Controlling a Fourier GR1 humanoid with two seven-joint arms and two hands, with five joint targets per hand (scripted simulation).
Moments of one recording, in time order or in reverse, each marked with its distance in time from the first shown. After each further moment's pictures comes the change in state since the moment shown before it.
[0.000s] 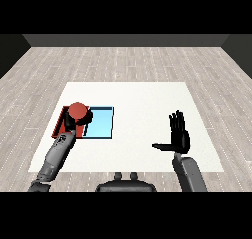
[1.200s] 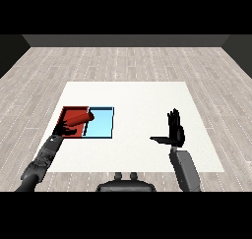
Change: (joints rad) left arm -0.273 0.089 -0.005 1.053 -0.220 -0.229 0.128; right arm -0.113 0.035 -0.070 0.279 0.011 0.051 -0.115
